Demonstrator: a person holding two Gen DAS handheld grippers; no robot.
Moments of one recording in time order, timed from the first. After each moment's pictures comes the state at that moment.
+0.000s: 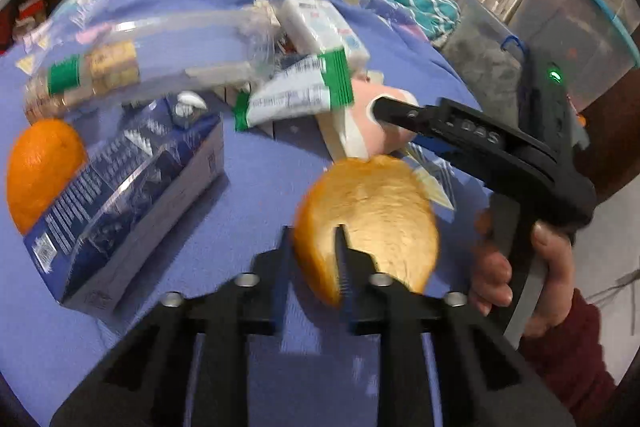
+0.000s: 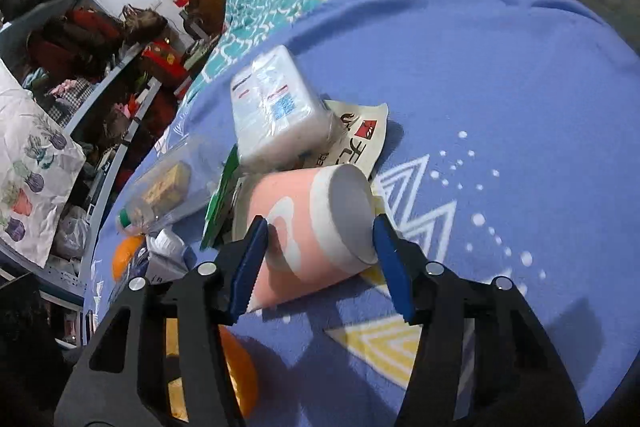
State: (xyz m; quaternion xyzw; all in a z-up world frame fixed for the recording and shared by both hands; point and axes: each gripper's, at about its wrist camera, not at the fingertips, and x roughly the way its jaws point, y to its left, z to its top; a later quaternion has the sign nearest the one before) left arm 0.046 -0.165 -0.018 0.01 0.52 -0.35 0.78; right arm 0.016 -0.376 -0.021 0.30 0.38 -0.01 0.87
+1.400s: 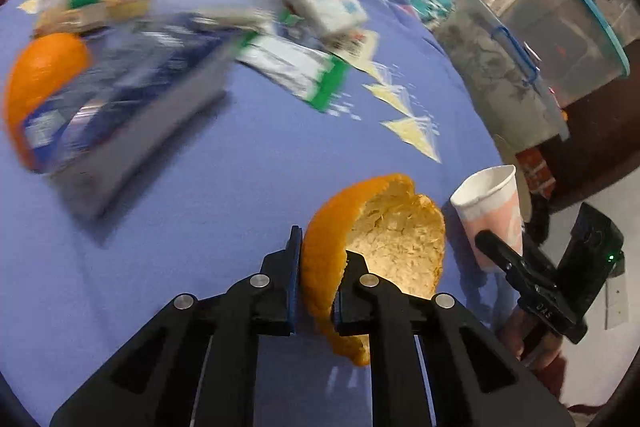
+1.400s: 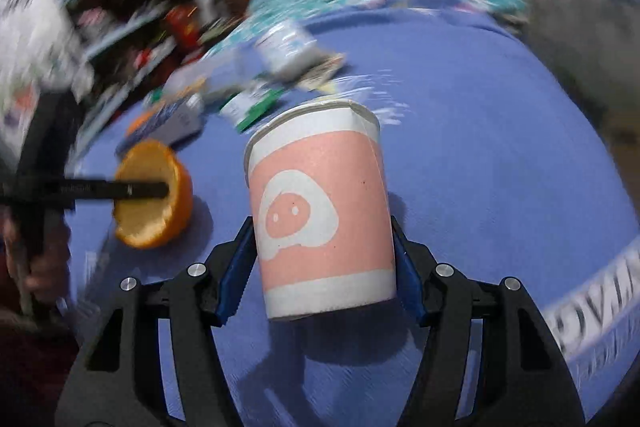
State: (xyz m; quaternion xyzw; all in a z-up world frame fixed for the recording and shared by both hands) left arm 0.022 -0.152 -0.031 -0.01 0.56 -0.38 0.74; right arm -0.165 -0.357 -0.017 0.22 0.35 -0.05 0.91
